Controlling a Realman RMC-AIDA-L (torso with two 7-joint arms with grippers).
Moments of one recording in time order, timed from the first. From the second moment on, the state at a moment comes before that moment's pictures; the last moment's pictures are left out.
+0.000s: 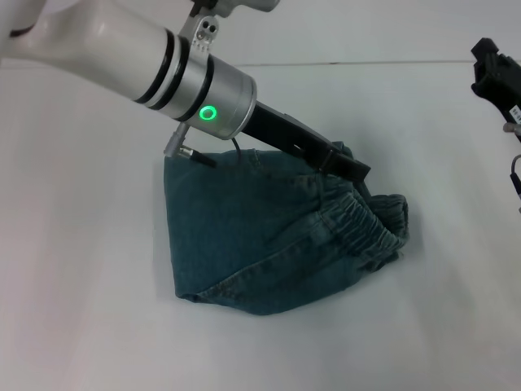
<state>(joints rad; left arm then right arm) -1.04 -2.17 0.96 0.70 2.30 1.36 -2.15 0.61 2.09 0.34 -0.01 -1.82 -1.19 0.70</state>
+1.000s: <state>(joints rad) -0.42 -2.15 0.72 0.90 1.96 1.68 -1.83 0.52 2.06 -0.48 -0.91 -2.06 -1.86 1.66</state>
